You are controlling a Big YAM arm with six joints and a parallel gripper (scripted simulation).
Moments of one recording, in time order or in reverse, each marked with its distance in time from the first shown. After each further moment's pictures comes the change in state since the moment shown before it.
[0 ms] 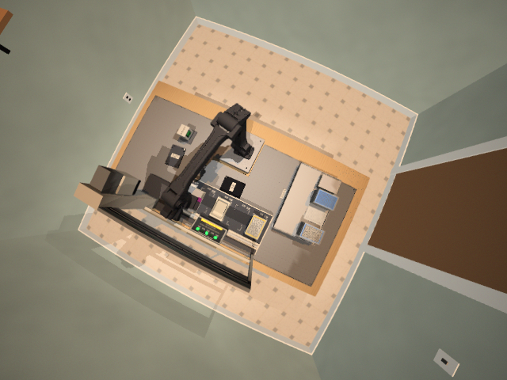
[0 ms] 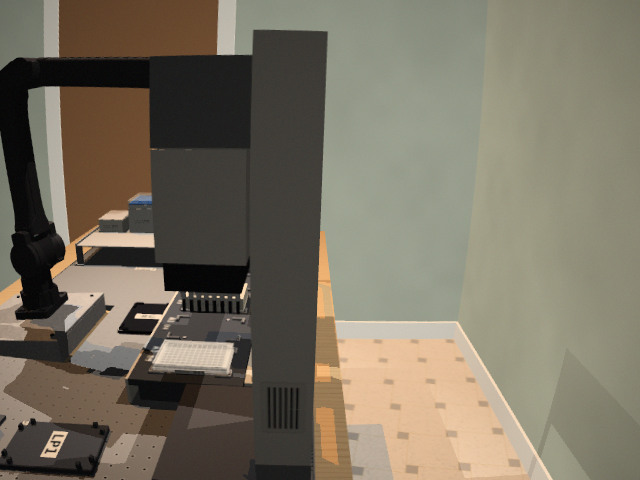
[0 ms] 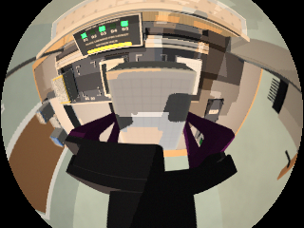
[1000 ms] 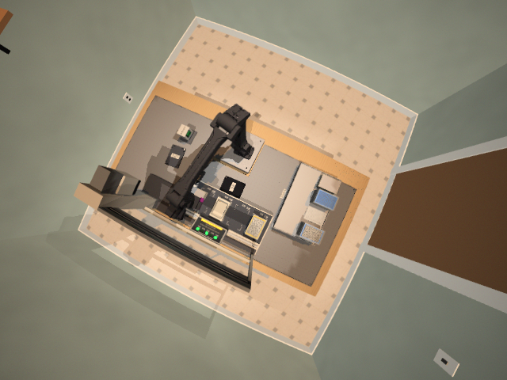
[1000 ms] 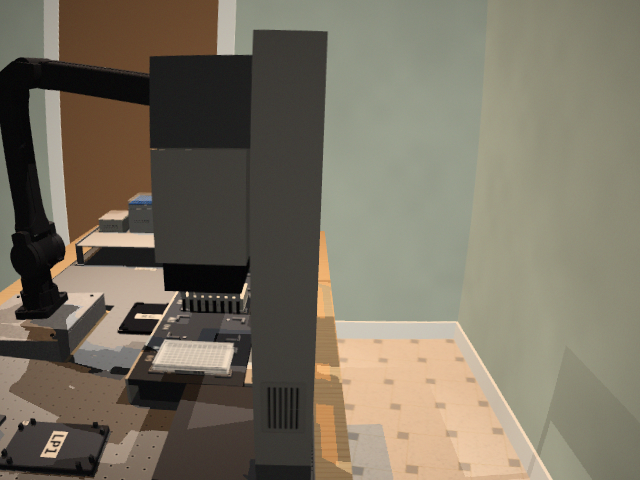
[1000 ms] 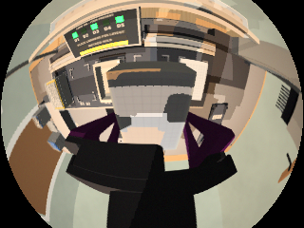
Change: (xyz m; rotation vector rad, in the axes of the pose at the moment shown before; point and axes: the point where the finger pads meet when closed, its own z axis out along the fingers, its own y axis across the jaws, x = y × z) arm 0.000 0.000 0.042 0.001 -0.003 0.000
